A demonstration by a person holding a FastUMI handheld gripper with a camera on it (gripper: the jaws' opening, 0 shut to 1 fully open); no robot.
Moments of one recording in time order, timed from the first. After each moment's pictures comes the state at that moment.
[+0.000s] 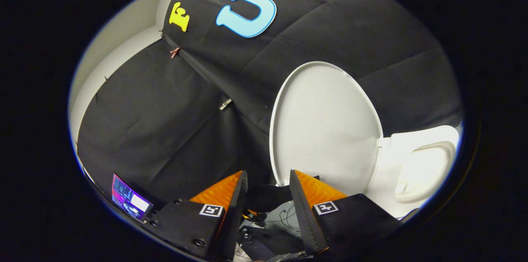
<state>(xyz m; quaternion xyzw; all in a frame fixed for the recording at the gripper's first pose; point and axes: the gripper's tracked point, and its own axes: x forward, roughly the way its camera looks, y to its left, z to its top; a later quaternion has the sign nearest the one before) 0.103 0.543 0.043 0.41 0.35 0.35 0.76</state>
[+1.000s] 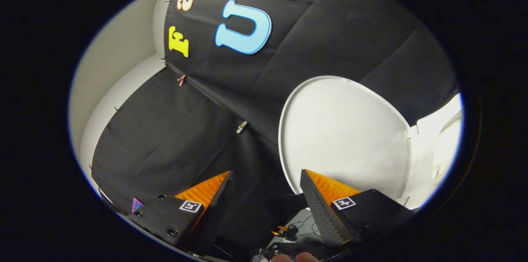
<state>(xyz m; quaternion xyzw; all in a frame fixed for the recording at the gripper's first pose) 0.116 0.571 0.075 0.52 0.29 0.35 0.73</state>
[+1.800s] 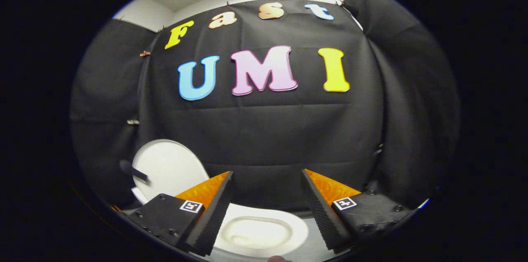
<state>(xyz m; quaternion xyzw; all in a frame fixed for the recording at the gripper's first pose) 0.068 0.124 0.032 0.09 0.09 0.02 0.99</state>
